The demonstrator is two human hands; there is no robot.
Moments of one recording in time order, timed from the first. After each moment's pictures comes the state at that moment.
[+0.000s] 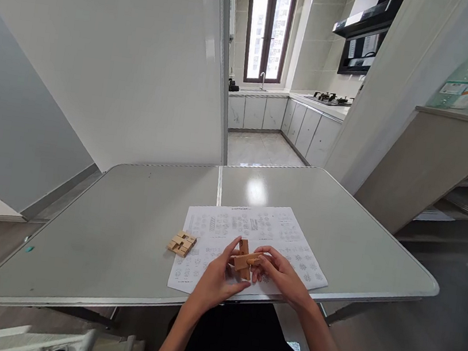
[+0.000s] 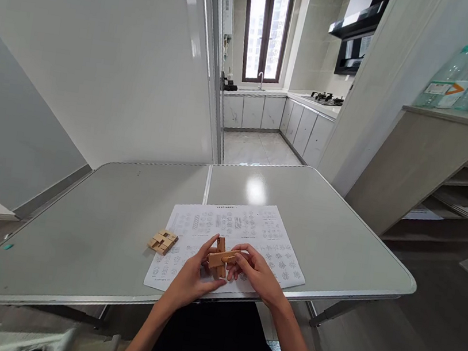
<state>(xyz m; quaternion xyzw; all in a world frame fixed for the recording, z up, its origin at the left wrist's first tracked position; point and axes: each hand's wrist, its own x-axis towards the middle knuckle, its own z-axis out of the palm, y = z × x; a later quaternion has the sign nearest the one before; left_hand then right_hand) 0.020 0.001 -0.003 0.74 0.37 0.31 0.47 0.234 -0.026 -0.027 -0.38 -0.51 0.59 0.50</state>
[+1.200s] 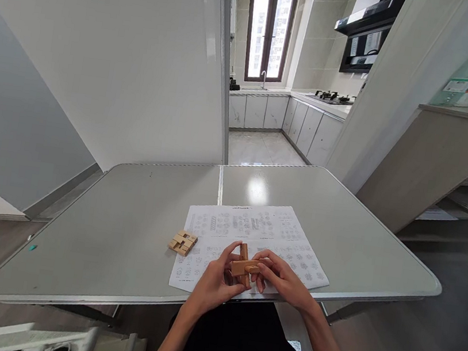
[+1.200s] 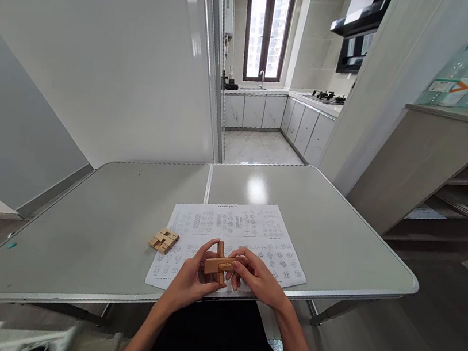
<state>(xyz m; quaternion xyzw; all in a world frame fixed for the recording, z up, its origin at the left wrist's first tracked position) 0.017 -0.005 -0.006 0.73 0.36 0.30 0.50 0.239 -0.036 -0.020 -0.35 -0.57 0.59 0.45</state>
